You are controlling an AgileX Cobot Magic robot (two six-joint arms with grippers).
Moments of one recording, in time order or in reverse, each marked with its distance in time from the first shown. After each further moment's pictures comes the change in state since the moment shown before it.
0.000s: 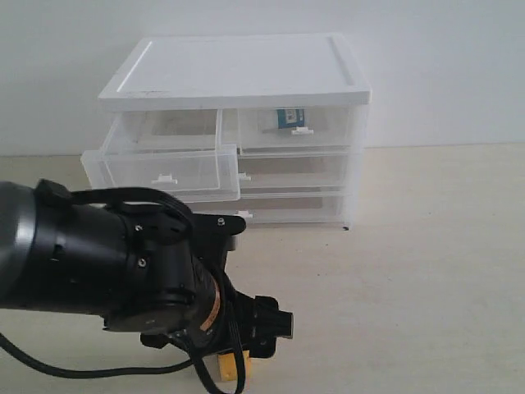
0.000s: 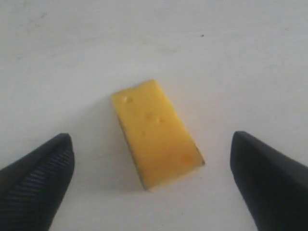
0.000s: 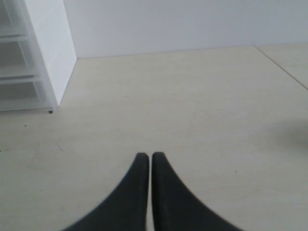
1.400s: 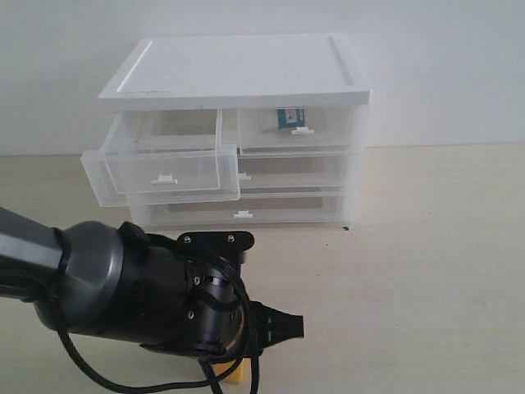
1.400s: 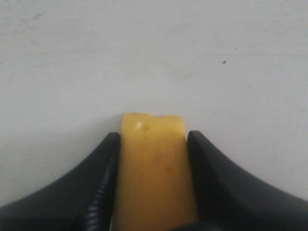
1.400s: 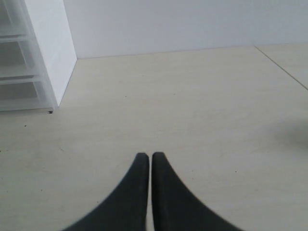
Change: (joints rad) left arm -0.041 0.147 -0.040 0.314 0.004 -0.446; right arm 0.000 -0.002 0.000 0.000 0.000 0.000
